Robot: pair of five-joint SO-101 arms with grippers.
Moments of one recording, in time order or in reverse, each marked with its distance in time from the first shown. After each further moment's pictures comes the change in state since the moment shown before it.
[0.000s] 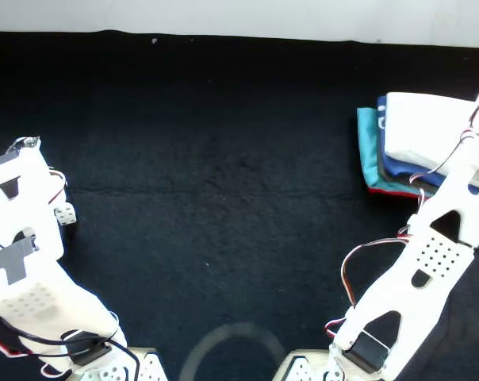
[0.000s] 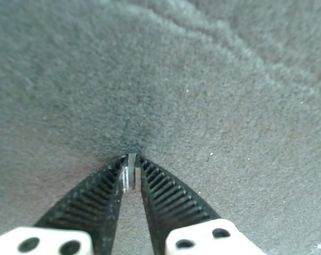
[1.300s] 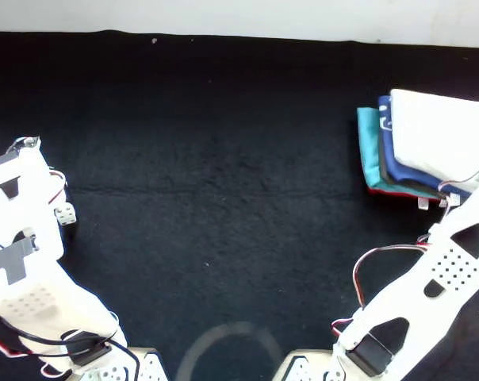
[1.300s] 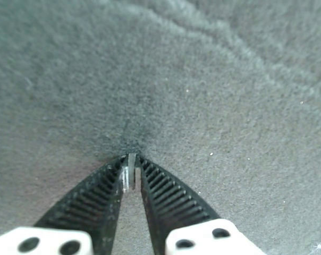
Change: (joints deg) left arm 0.0 0.0 0.0 0.0 0.0; right arm 6.9 -2.7 -2.4 35.2 11.5
